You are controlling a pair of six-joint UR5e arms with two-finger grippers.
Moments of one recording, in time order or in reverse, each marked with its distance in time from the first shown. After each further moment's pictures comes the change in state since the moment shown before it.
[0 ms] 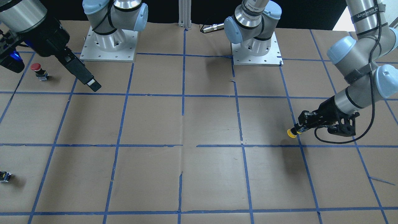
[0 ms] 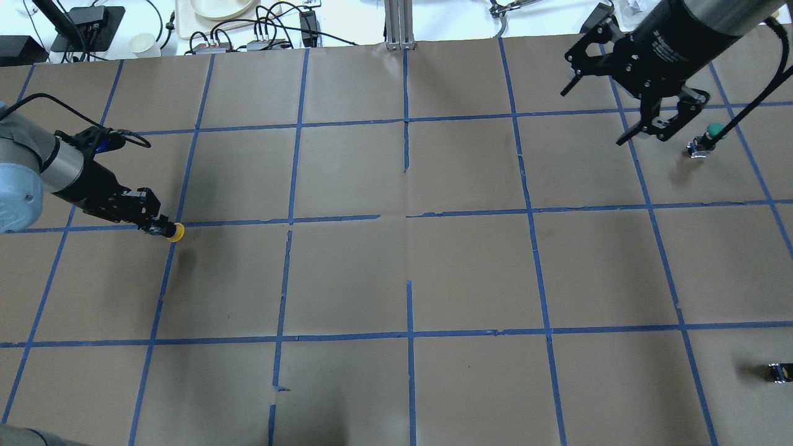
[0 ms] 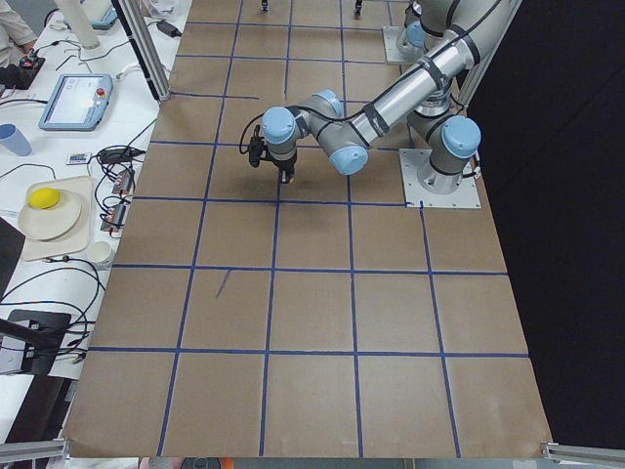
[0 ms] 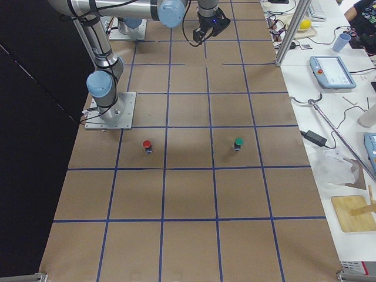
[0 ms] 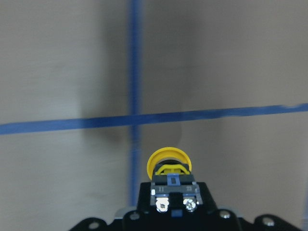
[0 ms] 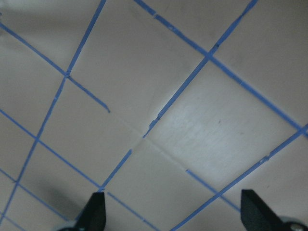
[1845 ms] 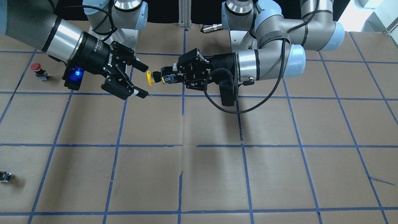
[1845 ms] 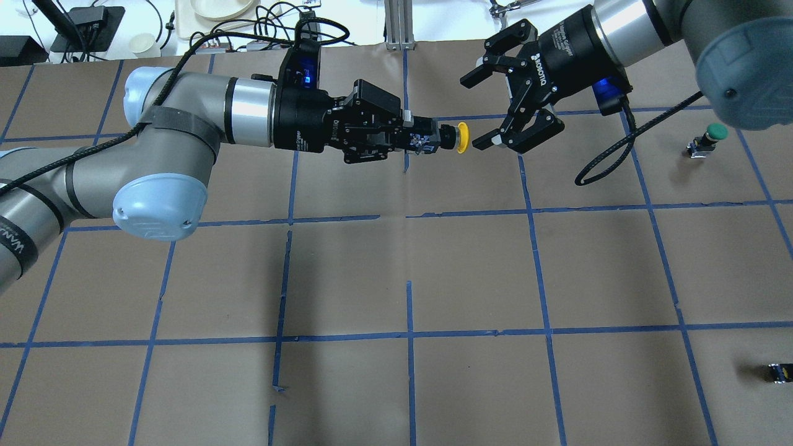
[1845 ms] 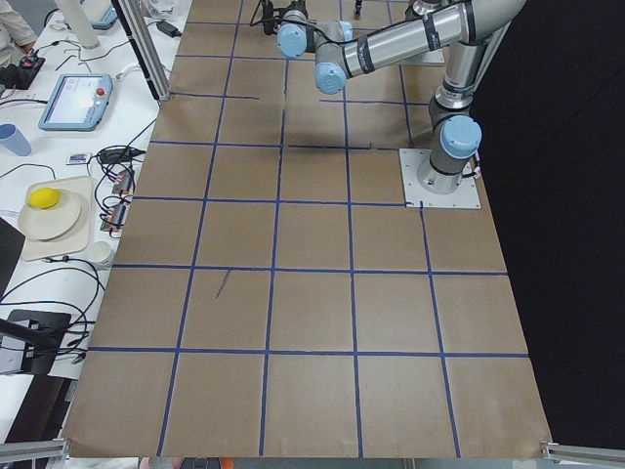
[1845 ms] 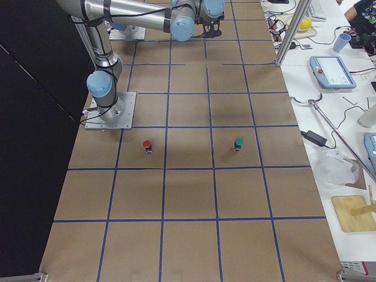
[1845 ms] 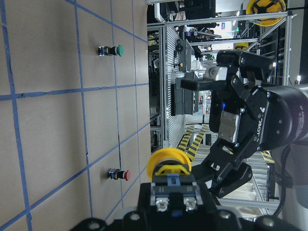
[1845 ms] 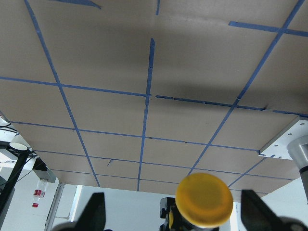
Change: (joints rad) left arm -0.480 0.074 0.003 0.060 -1.022 -0.487; right arm 0.054 0.046 0.089 0.014 0.372 0.433
